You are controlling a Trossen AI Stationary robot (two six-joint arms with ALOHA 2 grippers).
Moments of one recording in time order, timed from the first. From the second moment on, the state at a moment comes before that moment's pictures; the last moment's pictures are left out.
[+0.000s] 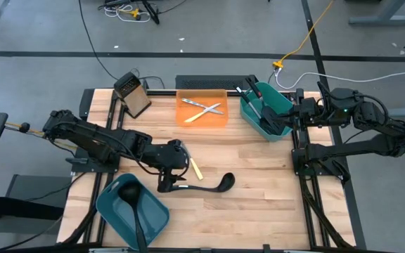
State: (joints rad) left arm -0.29 1.41 1.30 -0.69 -0.07 -0.18; right arm -0.09 0.73 1.19 -0.73 -0.02 -0.04
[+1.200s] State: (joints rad) left arm -0.30 1.77 1.30 -0.71 0.00 -0.28; right arm -0.09 0.74 1.19 -0.78 -0.02 -0.03
